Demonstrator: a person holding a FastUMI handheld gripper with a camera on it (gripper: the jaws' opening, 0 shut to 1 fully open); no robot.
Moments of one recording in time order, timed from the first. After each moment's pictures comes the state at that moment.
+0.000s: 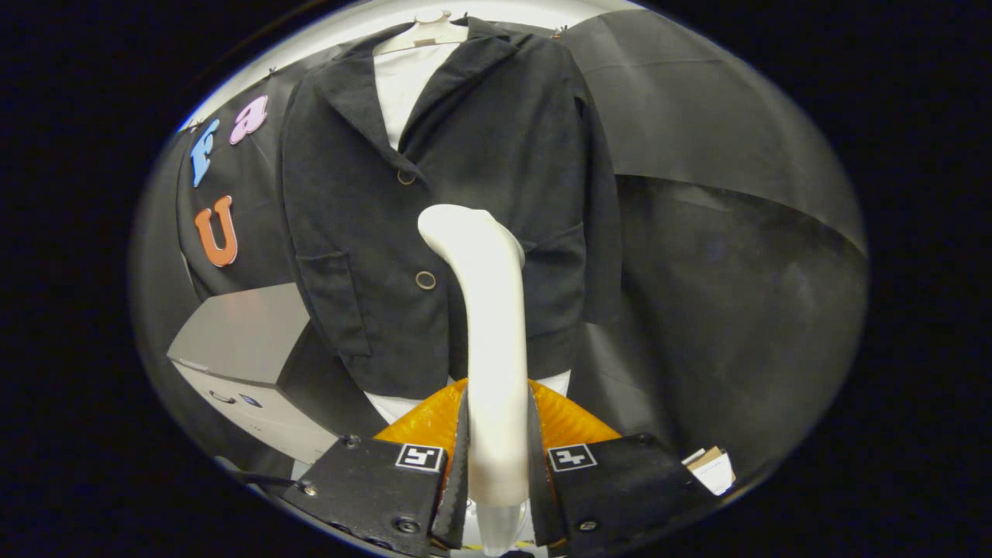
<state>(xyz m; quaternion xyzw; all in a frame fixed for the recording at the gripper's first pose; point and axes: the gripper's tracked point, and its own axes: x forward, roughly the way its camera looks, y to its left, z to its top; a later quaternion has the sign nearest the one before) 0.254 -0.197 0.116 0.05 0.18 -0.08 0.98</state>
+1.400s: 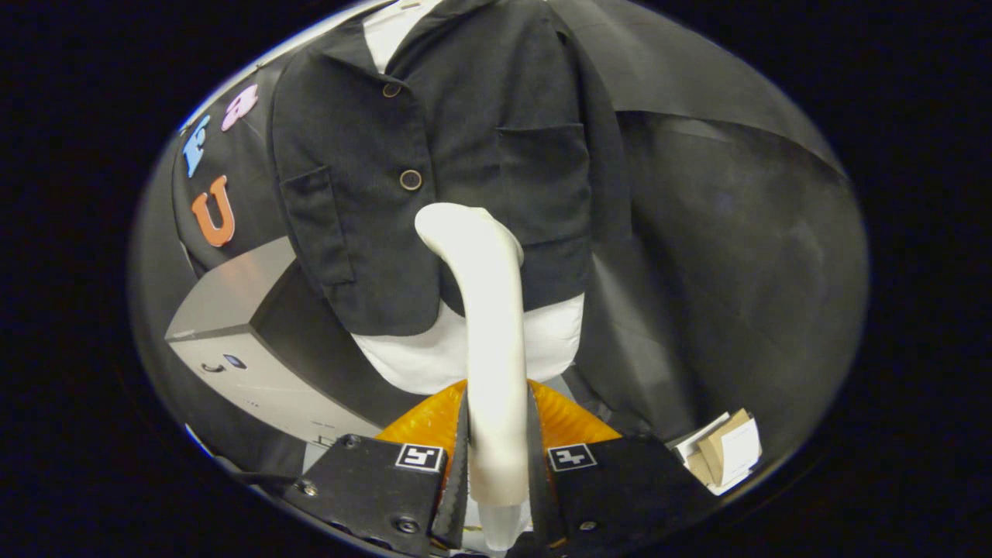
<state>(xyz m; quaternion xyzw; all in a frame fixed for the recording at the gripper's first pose) 0.247 -0.190 0.023 0.09 0.25 -0.06 0.96</state>
